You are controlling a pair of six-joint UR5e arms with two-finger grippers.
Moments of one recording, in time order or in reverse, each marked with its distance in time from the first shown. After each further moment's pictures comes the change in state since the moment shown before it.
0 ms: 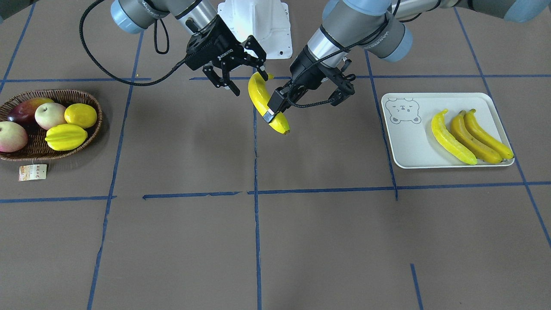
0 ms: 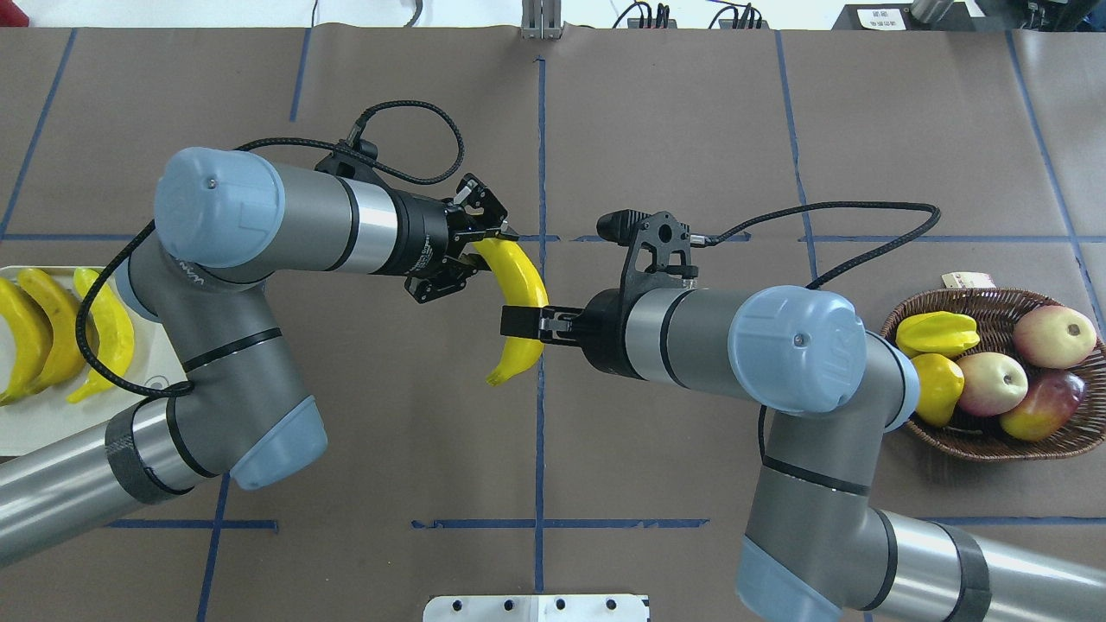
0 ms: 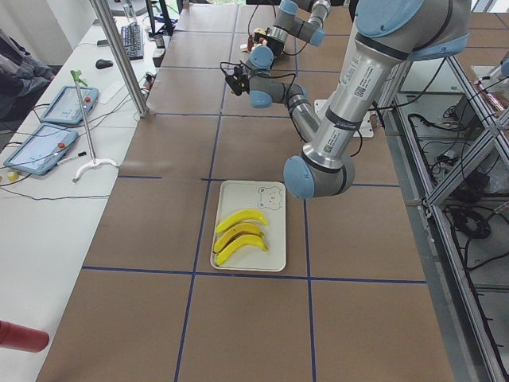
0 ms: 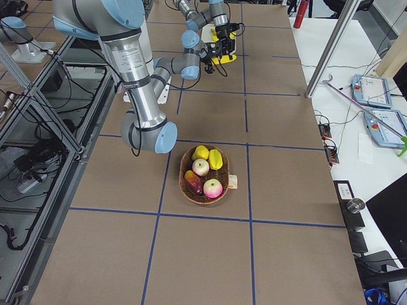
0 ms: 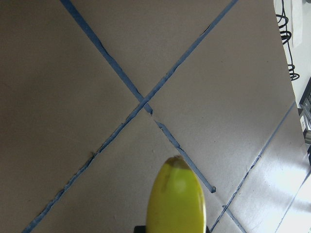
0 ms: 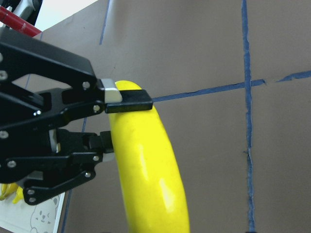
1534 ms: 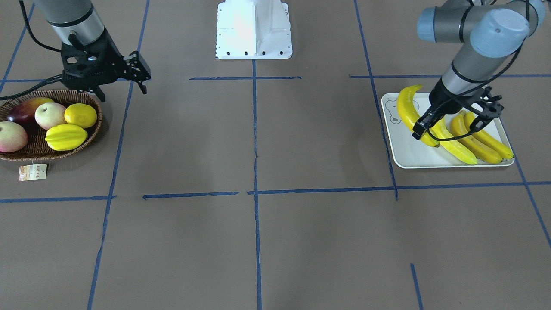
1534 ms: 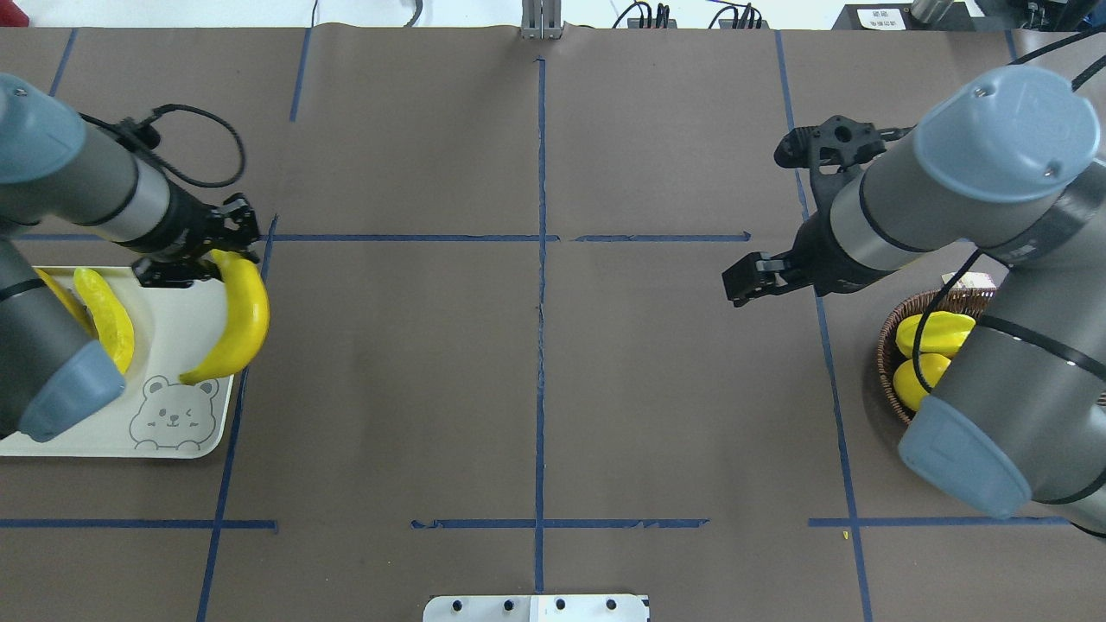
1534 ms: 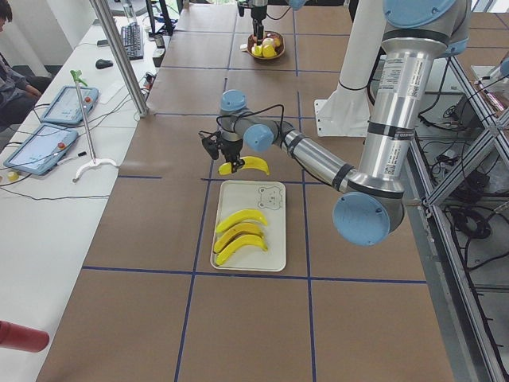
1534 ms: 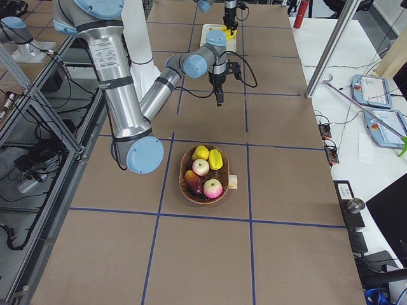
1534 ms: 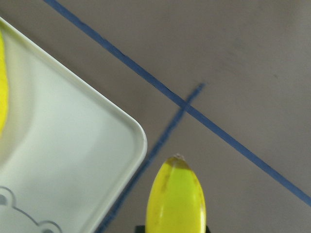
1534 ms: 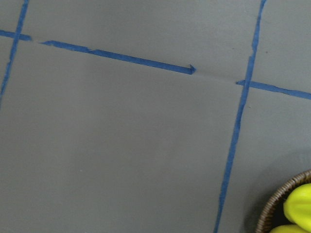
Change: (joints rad) left arm -0.336 0.411 -0.101 0.495 -0.251 0.657; right arm 0.414 -0.222 0.247 -0.778 0.417 -0.713
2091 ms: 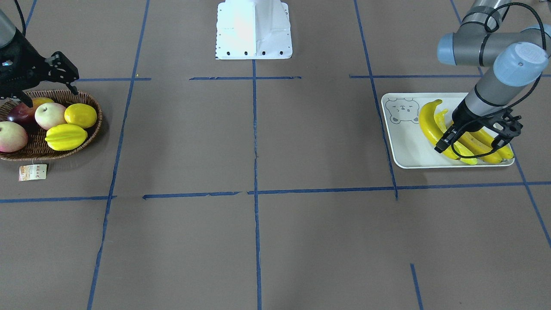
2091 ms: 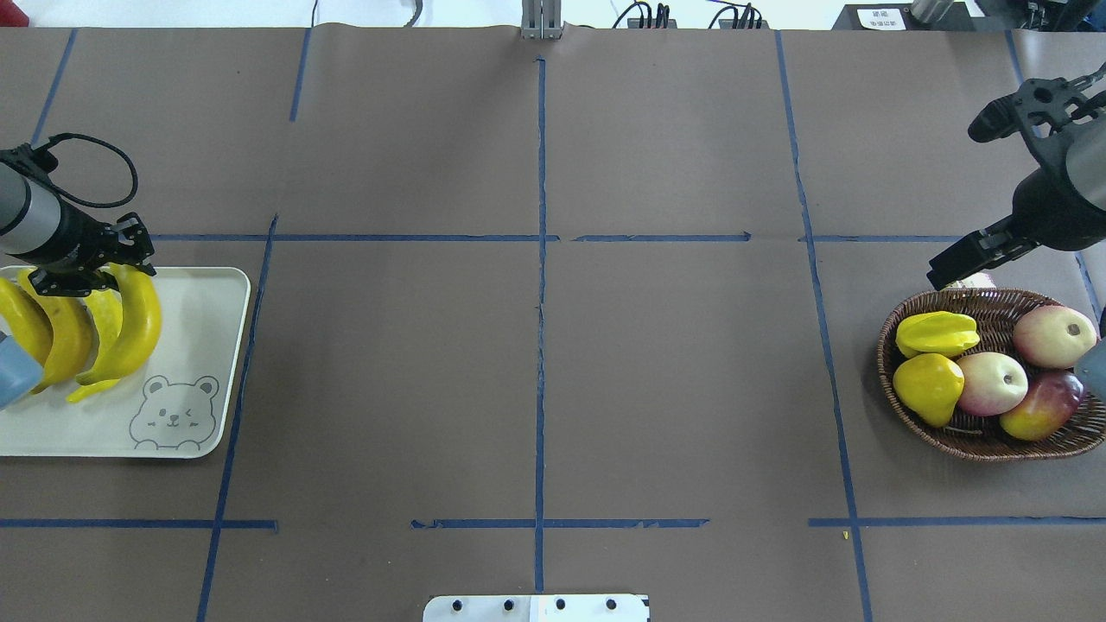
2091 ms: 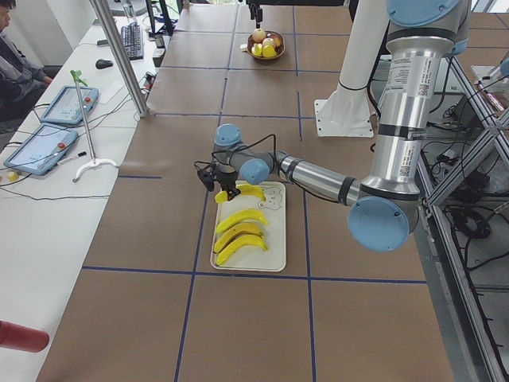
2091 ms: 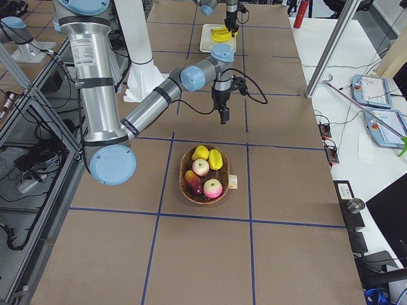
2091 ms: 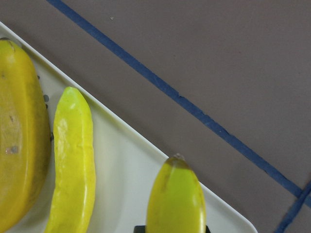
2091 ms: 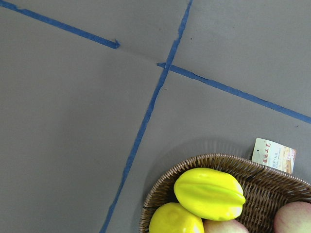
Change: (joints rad) left arm -0.015 0.069 0.178 -0.250 -0.001 0.004; right arm 0.191 -0.161 0.001 -0.004 0.098 -0.350
